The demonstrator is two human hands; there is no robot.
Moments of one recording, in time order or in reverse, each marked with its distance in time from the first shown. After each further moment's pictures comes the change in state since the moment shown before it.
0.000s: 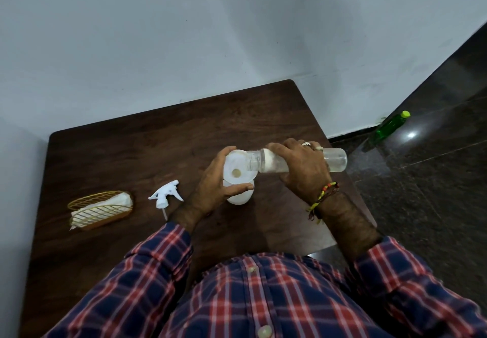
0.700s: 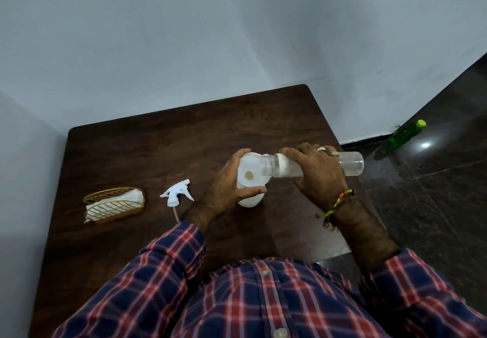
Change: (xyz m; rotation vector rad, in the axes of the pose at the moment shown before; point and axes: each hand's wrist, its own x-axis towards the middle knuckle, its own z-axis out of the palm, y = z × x) left_hand 0.001 0.001 0.000 0.050 -0.011 -0.006; right_hand 0.000 0.003 -0.001 -0.029 0.012 -0.047
